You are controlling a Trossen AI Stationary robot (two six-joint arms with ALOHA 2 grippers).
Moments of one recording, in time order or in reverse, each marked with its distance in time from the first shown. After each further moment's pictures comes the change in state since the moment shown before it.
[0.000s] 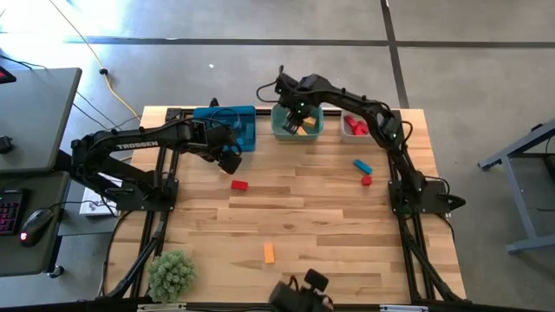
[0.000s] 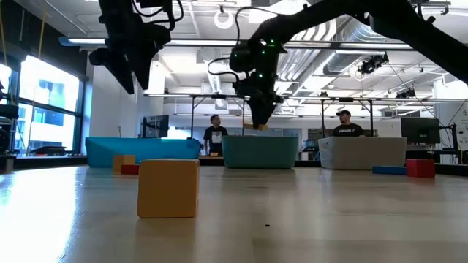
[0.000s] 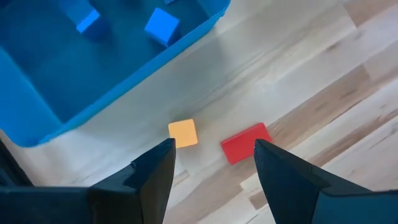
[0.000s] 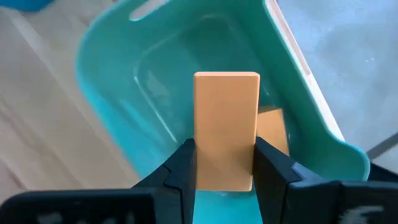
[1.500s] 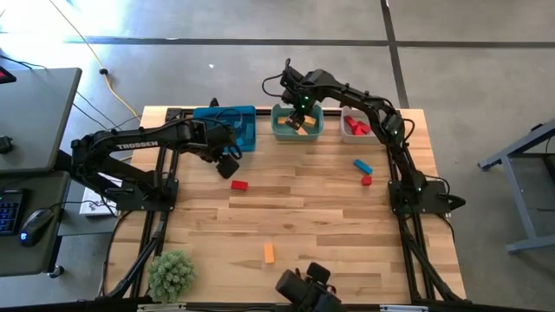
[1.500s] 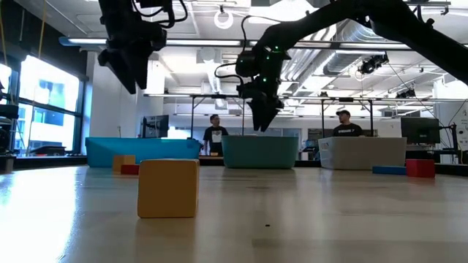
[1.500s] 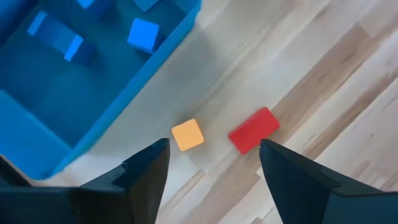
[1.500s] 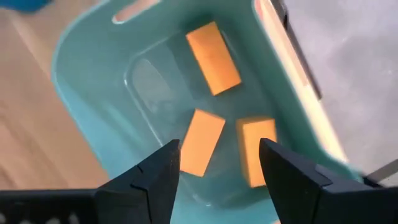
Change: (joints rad) left arm -0.002 0.000 0.000 0.000 0.024 0.230; right arm -0.064 0.000 -0.024 0.044 -0.085 -0.094
